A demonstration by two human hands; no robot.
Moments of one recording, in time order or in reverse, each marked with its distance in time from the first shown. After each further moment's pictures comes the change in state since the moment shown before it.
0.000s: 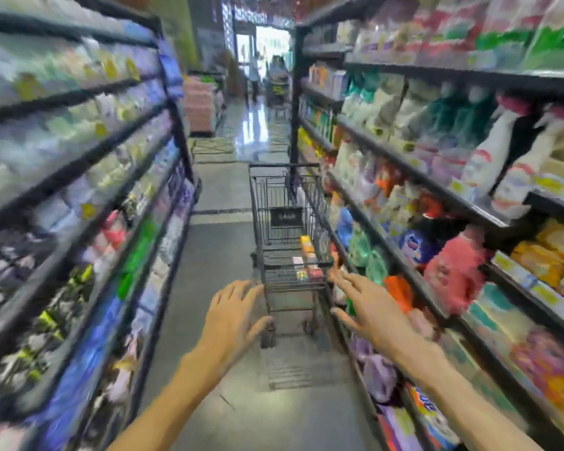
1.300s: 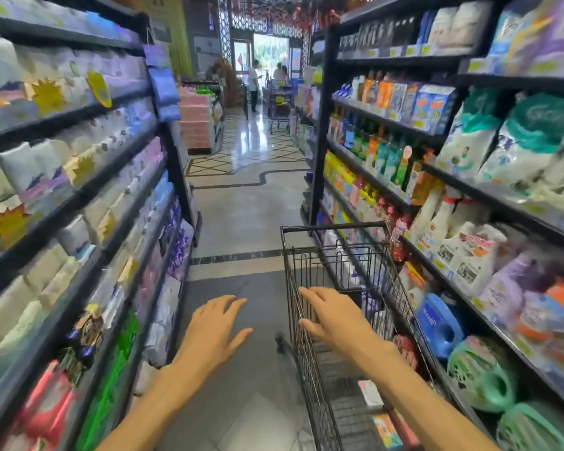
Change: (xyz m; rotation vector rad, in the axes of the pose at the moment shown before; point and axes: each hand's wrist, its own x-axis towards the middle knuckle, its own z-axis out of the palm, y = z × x) left_hand 0.551 -0.541 0.155 0.111 -0.168 -0.017; right_hand 0.743 0.048 0.270 0.003 -0.196 0.035
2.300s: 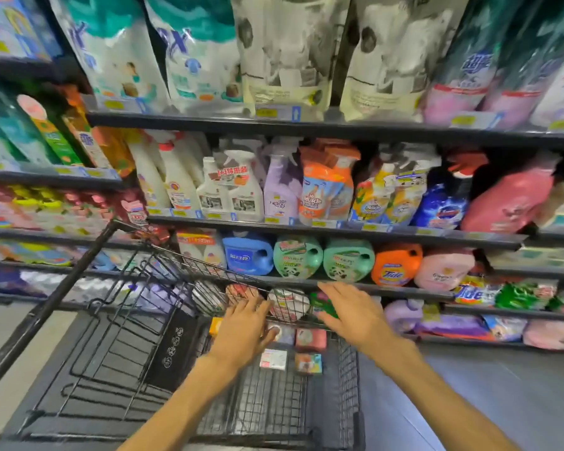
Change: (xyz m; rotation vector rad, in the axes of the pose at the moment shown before) left_hand 0.335 0.255 0.215 -0.193 -0.445 1.295; right_hand -0.068 0.175 0.087 0.082 -0.012 1.412
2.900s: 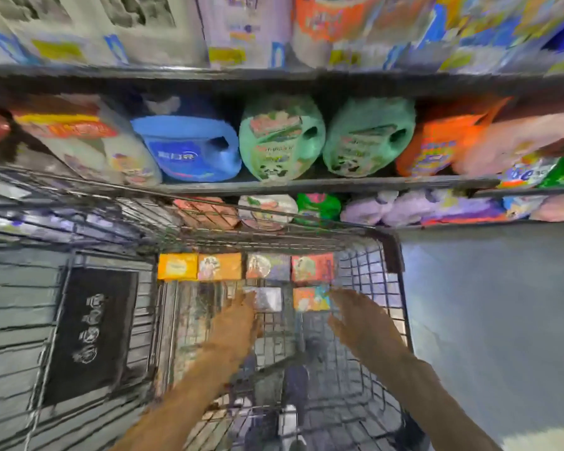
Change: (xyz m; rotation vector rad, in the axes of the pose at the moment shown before) left_hand 0.087 -0.087 0.330 -0.122 -0.568 -0.186; right_hand 0.052 0.045 0.287 0.186 -0.371 0.383
